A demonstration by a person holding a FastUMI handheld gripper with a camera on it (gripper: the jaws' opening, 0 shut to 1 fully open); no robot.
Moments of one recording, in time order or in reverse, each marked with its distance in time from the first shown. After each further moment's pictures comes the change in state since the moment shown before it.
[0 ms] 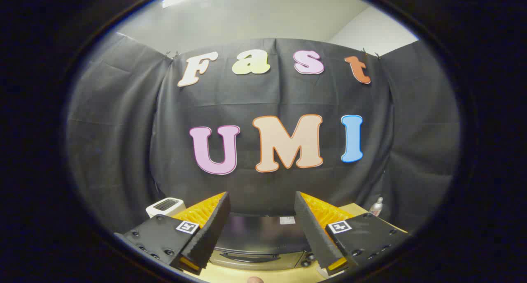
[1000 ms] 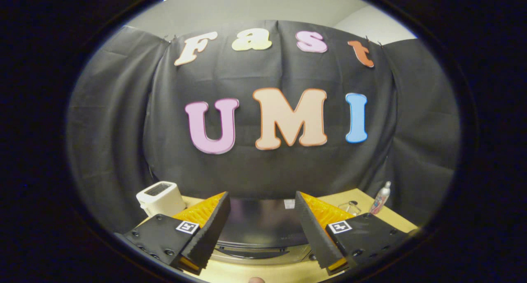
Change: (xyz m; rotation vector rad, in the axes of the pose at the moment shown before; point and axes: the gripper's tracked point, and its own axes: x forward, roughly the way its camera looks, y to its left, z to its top) arm 0.034 0.011 -0.107 -0.018 0.168 -0.023
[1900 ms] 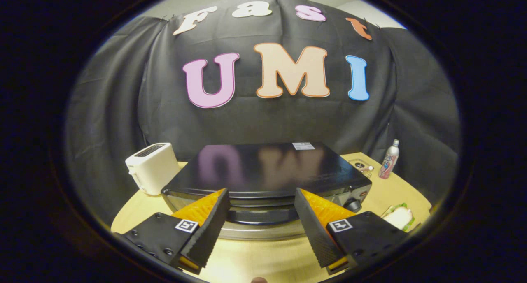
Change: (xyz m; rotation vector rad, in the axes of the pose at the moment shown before) arm -0.005 0.012 -0.132 0.003 0.164 -0.033
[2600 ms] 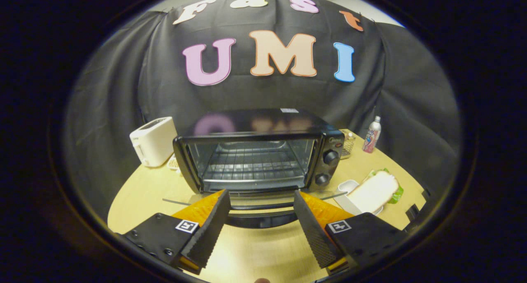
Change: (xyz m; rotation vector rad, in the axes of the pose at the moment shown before) arm -0.087 -0.015 -0.086 -0.039 0.161 -0.057
